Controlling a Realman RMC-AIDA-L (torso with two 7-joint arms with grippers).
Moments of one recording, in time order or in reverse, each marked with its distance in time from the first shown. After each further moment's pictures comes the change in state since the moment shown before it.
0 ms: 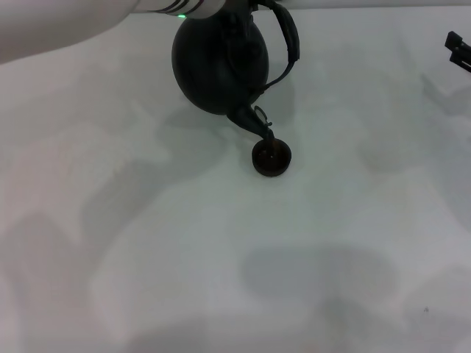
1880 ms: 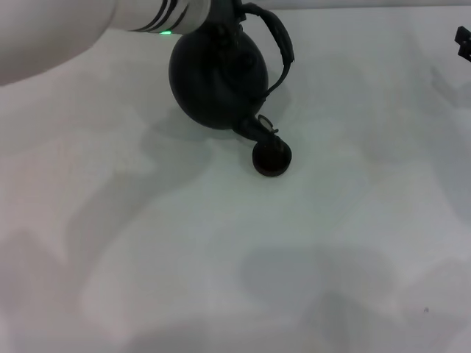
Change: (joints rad) left arm 0.108 -0.006 -0.011 0.081 -0.001 -0.003 -0.110; right arm 0.023 0.000 0.000 -0.010 0.041 -0.093 -0.045
